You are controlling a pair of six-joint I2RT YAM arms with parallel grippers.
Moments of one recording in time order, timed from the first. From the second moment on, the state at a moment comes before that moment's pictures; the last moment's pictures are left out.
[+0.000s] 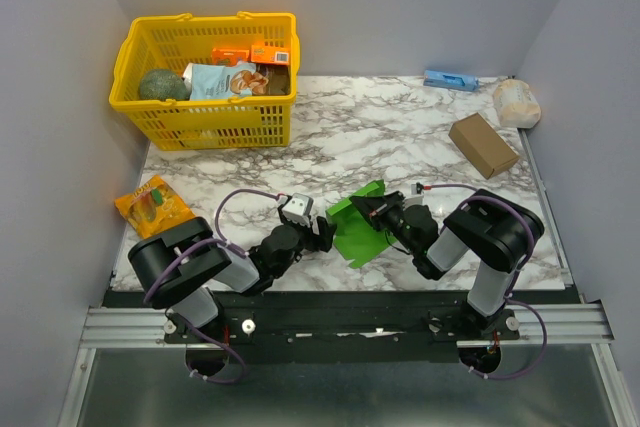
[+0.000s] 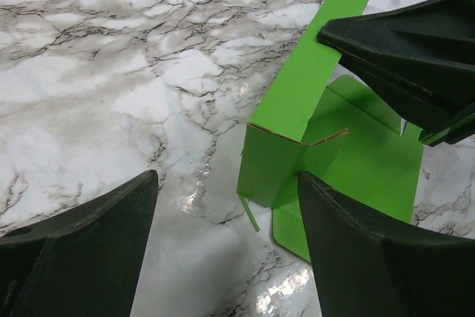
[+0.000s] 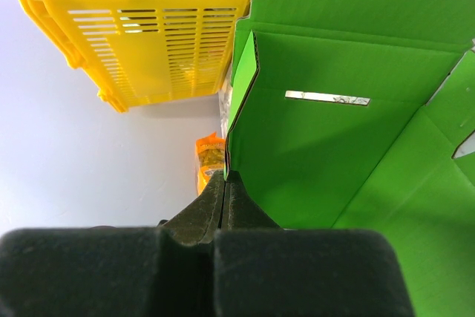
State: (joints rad) left arm -0.96 1.56 0.22 1.09 -0.39 -0.42; right arm 0.69 1.80 0.26 1.40 0.10 1.45
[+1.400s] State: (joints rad) left arm -1.00 1.60 0.42 0.80 -0.58 -0.46; right arm 0.69 1.81 0.26 1.41 0.09 1.47
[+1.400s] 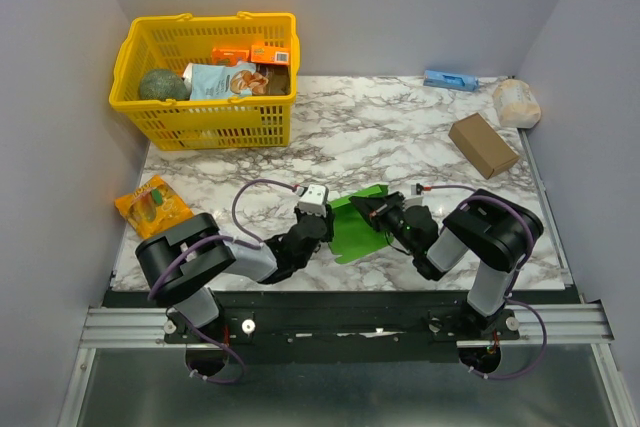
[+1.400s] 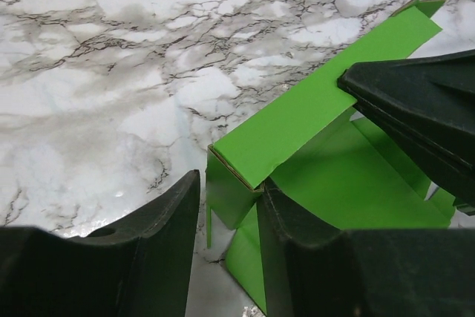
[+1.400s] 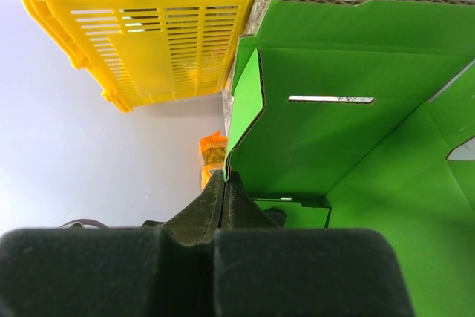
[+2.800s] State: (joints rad) left arm -1.09 1.79 0.74 0.33 -0.99 -0.63; right arm 0.71 1.77 0.22 1.40 0.12 1.50
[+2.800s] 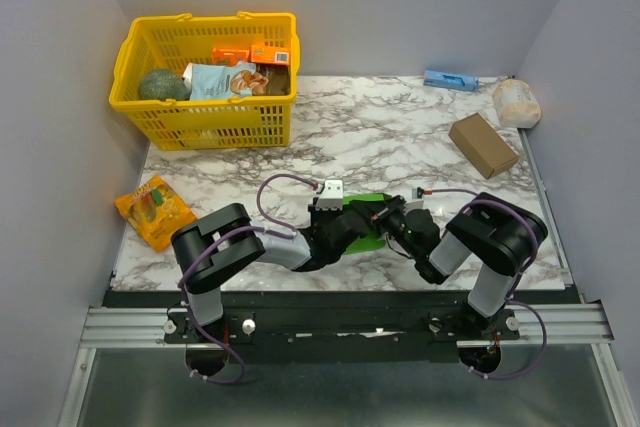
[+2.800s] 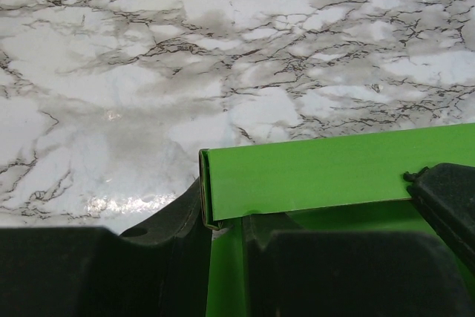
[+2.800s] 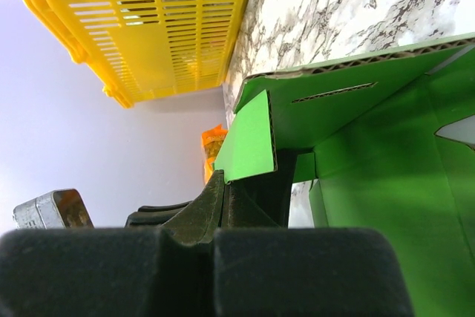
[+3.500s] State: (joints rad) left arm -1.09 1.75 0.57 0.65 -0.92 -0.49; right arm 0.72 1.76 0.21 1.40 0.12 1.50
